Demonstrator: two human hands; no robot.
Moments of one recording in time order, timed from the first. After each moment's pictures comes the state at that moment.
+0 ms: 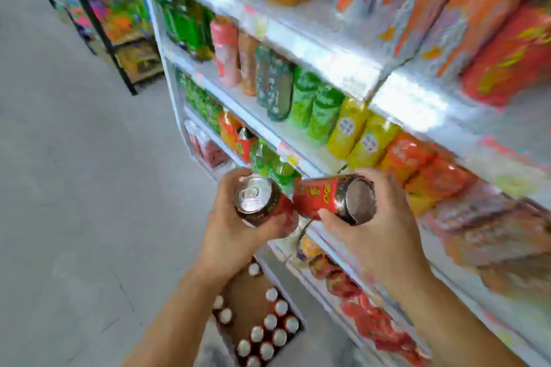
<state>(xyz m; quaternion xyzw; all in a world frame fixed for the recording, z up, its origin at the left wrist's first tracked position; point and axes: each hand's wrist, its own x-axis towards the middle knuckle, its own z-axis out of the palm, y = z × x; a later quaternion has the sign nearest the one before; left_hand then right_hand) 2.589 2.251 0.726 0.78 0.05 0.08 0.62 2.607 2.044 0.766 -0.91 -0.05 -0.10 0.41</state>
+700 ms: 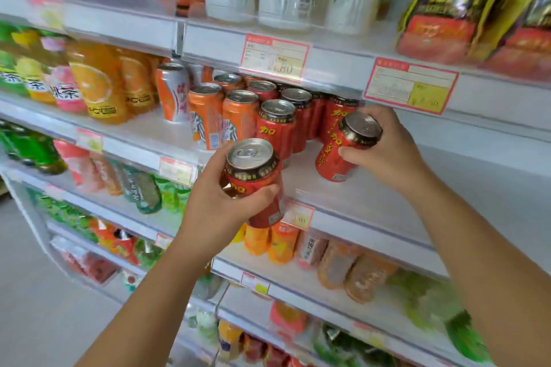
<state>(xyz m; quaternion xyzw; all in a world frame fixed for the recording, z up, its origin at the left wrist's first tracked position) 2.659 2.082 0.881 0.69 -0.21 0.06 0.69 2.652 1.831 0.935 -0.88 0.07 -0.26 0.38</state>
